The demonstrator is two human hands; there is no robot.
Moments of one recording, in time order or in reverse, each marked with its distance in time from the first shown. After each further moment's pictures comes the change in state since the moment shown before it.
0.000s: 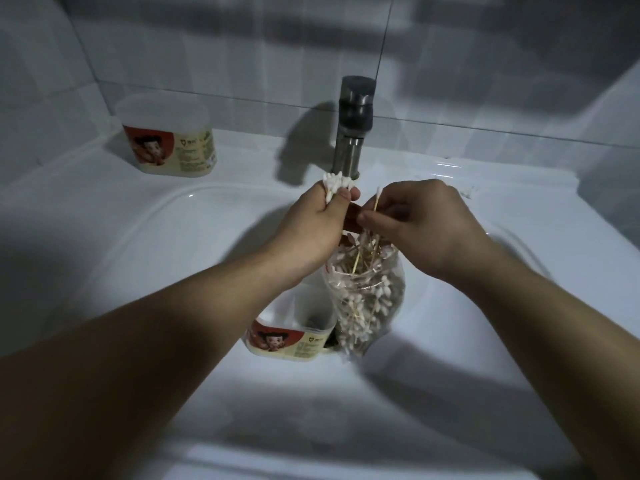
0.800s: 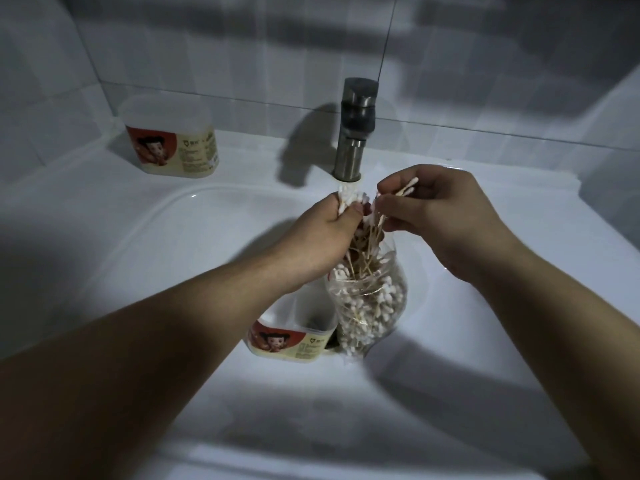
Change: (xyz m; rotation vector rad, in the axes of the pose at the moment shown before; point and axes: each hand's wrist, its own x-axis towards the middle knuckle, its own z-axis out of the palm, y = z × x) left_hand -0.003 -0.001 -0.001 0.171 -0.162 0.033; right_hand 0.006 0.000 -0.006 0.636 0.045 0.151
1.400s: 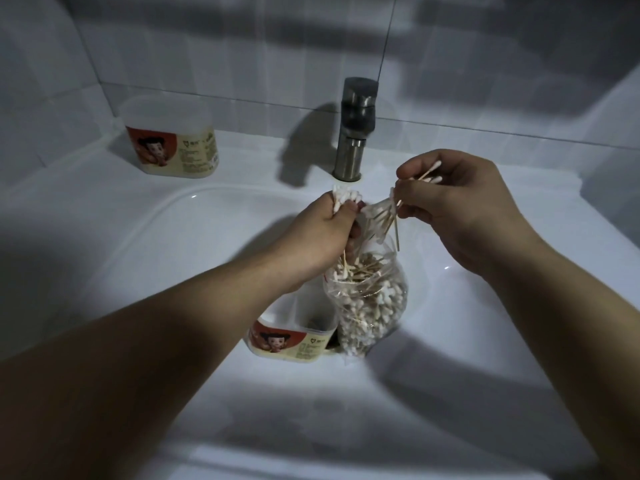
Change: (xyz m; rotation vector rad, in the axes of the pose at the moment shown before) left_hand 0.001 -0.001 -0.001 -0.051 0.016 -0.023; right_hand 0.000 -0.008 -0.009 0.058 0.062 -0.050
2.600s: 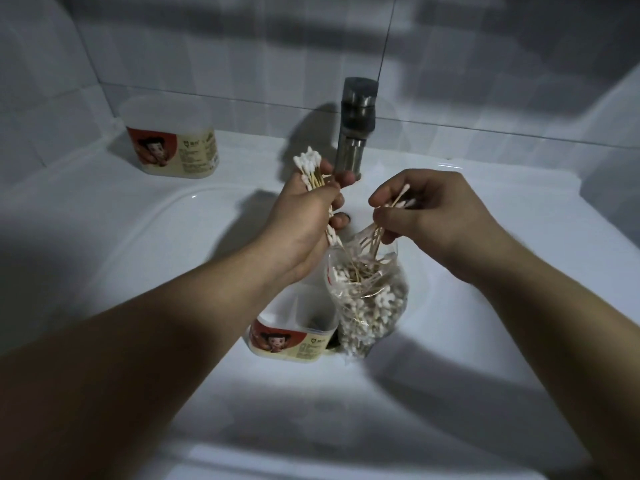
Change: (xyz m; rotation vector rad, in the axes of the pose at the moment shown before) left_hand 0.001 0.020 -0.006 -0.670 0.193 -0.019; right_hand -0.007 0.005 0.012 -0.257 -0.146 -0.030
